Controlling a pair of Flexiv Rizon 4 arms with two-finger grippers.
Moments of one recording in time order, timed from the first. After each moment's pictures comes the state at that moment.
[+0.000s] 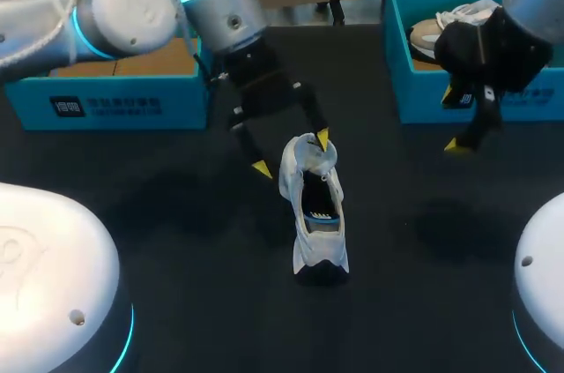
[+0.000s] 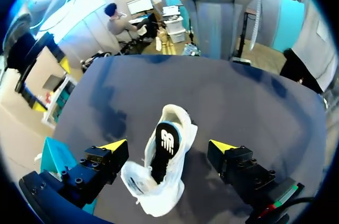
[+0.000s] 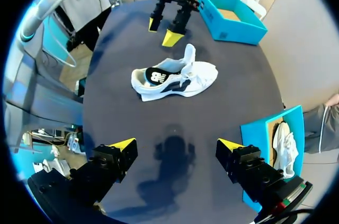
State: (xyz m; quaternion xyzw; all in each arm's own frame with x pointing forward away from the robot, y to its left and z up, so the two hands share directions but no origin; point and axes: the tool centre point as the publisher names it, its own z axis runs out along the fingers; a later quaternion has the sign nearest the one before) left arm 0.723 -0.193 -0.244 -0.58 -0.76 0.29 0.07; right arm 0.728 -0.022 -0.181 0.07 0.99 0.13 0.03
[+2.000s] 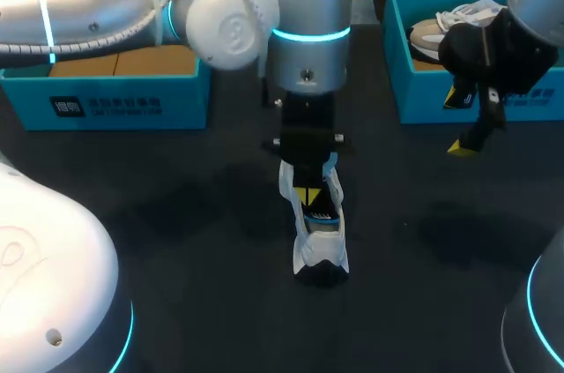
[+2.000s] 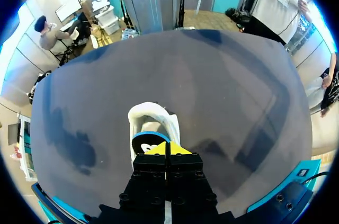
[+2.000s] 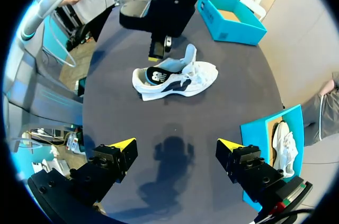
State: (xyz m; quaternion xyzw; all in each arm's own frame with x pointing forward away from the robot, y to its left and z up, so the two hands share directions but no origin) left arm 0.700 -0.212 -0.309 -0.75 -0.65 0.12 0.11; right arm 0.724 -0.025 -0.181 0.07 0.99 0.14 0.03
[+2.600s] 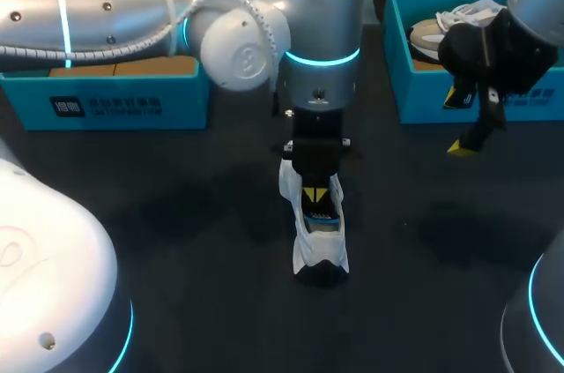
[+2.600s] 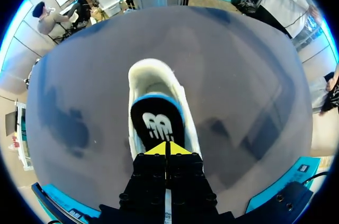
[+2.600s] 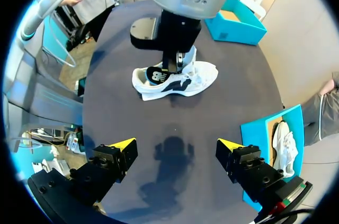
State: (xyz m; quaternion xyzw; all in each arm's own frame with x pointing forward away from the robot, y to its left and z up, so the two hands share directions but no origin) left arm 0.734 -0.229 -0.344 -0.74 -0.67 0.07 0.06; right arm 0.724 -0.024 -0.181 0.07 0.99 0.14 0.03
